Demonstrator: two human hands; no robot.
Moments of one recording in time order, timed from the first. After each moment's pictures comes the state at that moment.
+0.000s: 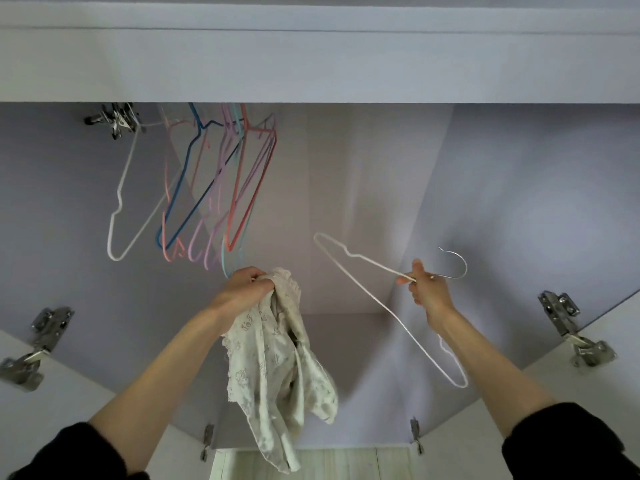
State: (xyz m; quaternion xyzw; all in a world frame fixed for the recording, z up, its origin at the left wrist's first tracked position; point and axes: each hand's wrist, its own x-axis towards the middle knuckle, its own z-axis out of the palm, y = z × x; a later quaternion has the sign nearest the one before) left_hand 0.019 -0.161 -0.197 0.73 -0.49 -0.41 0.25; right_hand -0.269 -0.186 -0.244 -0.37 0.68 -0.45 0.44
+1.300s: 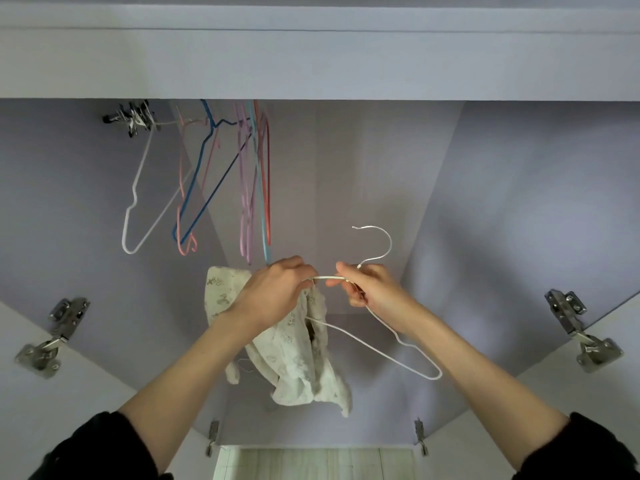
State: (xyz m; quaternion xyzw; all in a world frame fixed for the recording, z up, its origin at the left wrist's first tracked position) left_hand 0.000 -0.142 -0.189 0.52 -0.83 -0.09 0.16; right_hand -0.184 -0.149 -0.193 -0.53 0.47 -0.37 0.60
